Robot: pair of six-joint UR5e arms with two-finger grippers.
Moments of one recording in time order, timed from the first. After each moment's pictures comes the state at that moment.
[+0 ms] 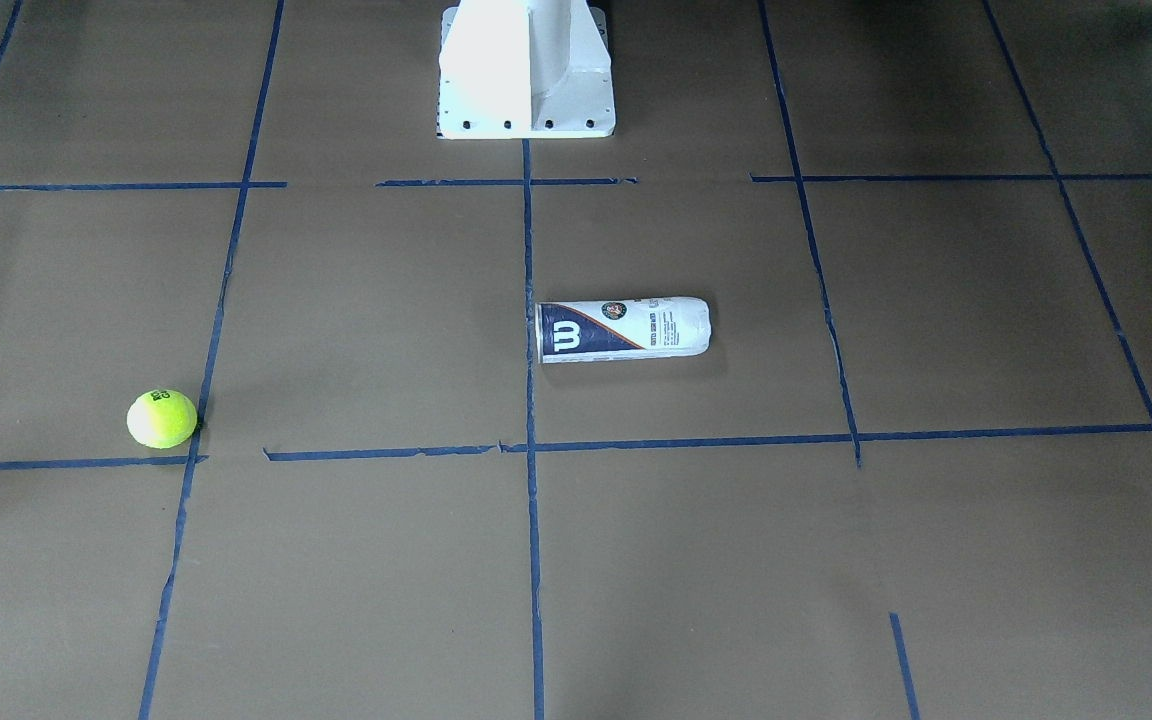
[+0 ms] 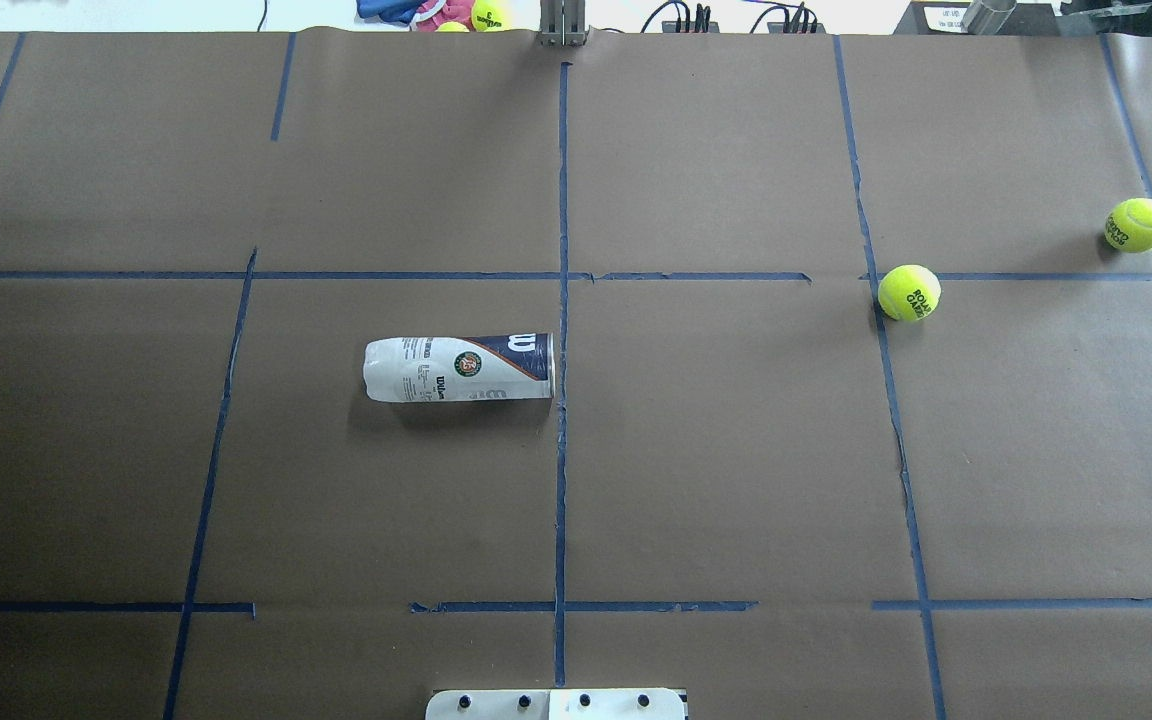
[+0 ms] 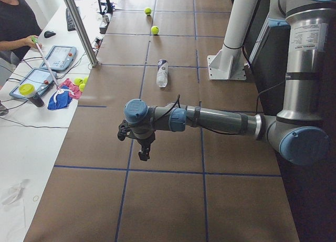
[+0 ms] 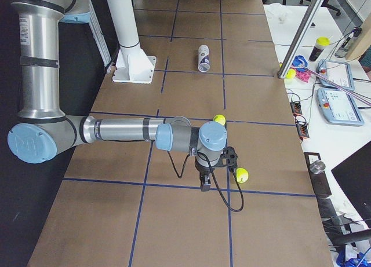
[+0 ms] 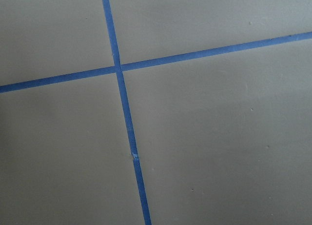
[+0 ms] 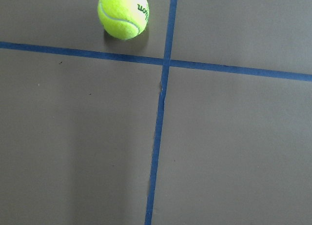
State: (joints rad) left arm -1.48 -1.55 -1.72 -1.47 -2.41 0.10; right arm 1.59 -1.62 1.68 -1.69 2.35 -0.16
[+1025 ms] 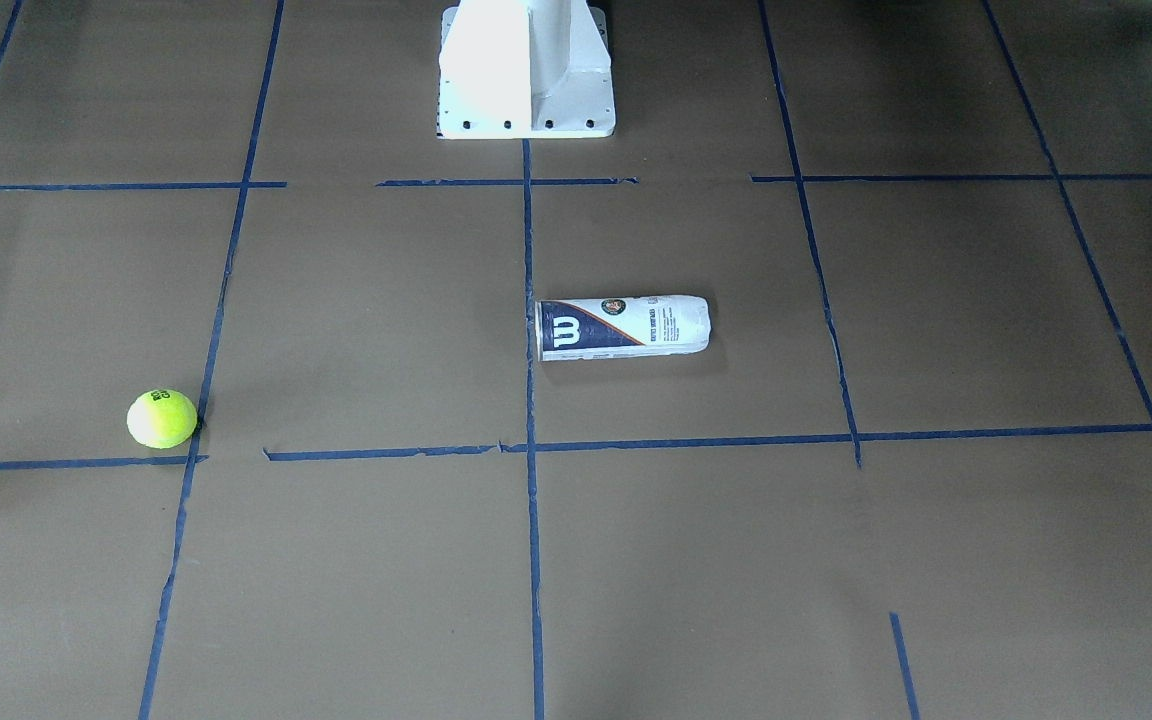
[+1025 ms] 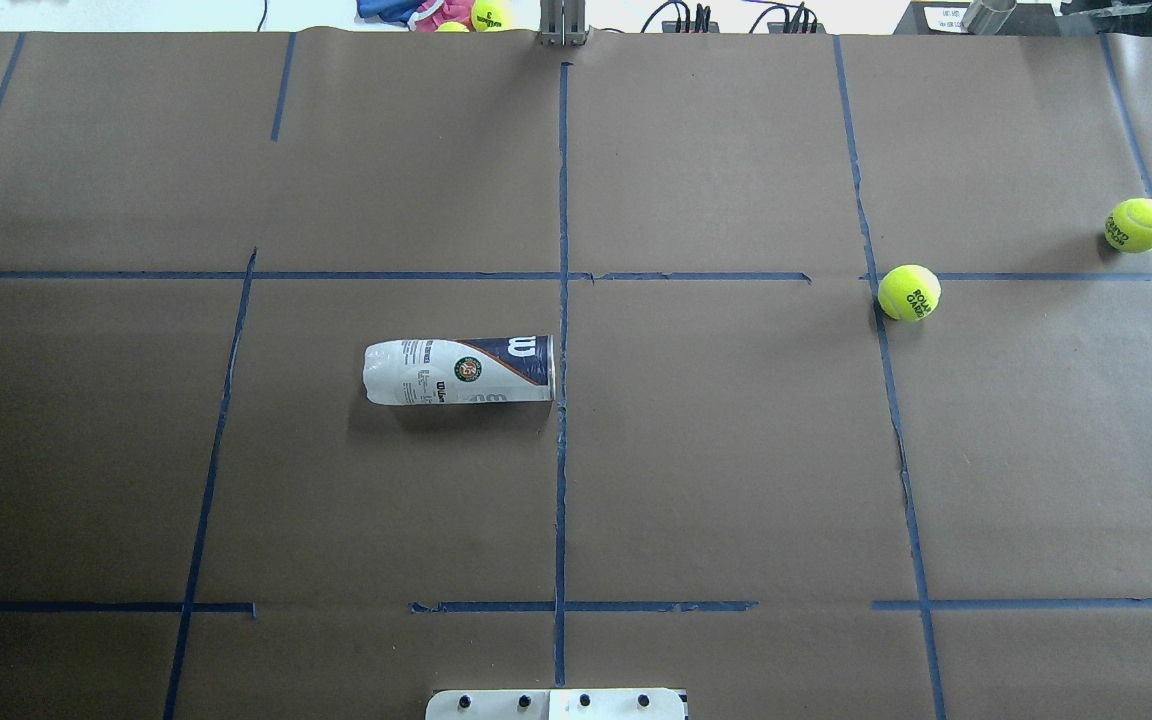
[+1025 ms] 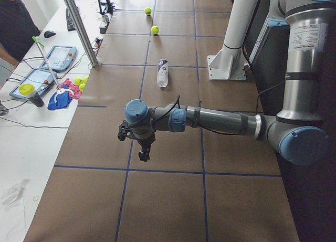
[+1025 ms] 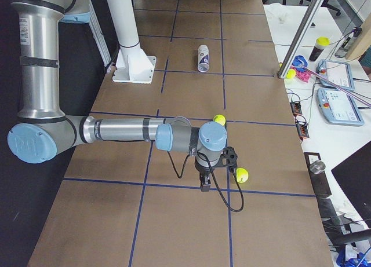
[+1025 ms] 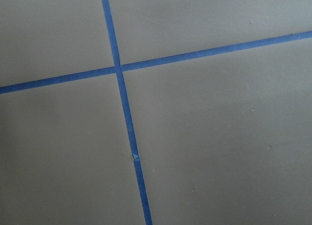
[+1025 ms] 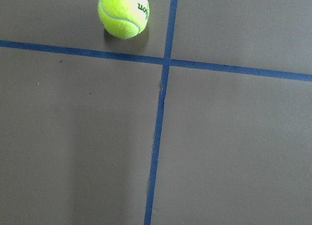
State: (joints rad) left arm -1.48 -1.55 -1.71 -1.48 -2.41 0.10; right arm 1.59 -1.62 1.68 -1.69 2.35 -0.16
